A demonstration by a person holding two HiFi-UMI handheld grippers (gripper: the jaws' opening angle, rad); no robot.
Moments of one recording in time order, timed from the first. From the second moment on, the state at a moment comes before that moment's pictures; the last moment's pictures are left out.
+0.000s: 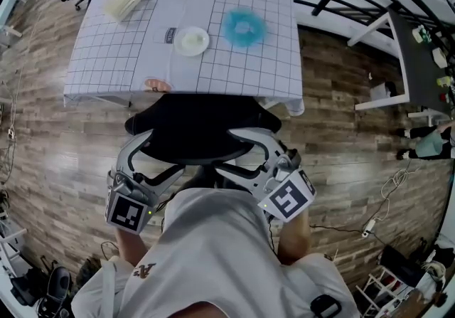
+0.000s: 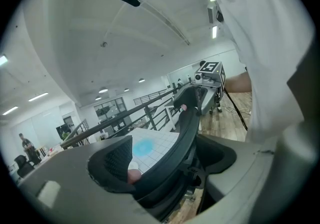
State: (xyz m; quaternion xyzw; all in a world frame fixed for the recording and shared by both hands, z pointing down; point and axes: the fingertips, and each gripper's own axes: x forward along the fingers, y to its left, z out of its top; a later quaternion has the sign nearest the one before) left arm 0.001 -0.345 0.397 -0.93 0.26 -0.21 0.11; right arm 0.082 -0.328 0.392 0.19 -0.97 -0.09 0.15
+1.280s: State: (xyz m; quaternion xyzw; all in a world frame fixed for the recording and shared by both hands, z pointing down) left arm -0.018 -0.391 0.397 -0.94 0.24 -0.20 0.12; right arm 0.061 -0.368 0.389 0.23 -0.96 -0.10 0.14
